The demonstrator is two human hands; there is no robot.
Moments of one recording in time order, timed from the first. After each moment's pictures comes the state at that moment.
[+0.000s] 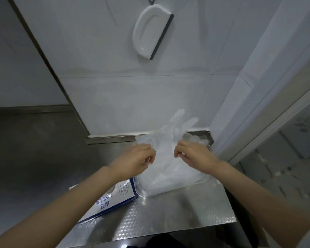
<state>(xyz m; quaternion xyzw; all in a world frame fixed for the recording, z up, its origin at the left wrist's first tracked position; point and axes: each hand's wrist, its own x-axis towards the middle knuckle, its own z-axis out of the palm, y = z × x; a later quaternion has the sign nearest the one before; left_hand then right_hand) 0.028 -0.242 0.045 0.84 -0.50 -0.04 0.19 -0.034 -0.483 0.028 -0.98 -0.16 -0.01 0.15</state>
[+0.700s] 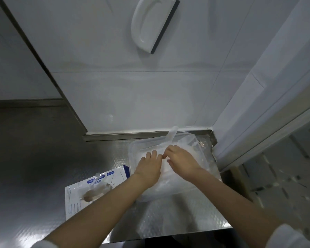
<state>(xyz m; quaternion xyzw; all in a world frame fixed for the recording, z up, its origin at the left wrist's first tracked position) 0.016 -0.304 -0.029 0.93 -0.34 -0.16 0.01 -0.011 -0.449 -0.017 -0.99 -0.10 0.06 0.12</state>
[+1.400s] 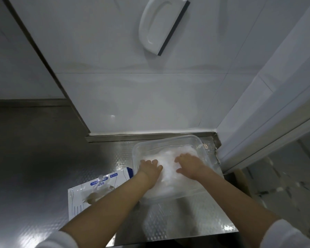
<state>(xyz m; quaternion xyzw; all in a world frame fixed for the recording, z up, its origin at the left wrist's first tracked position) 0.031 -0.299 -0.046 0.87 -0.39 -0.24 -0.19 0.003 -0.467 -0.041 -0.97 -0.01 0.26 0.02</state>
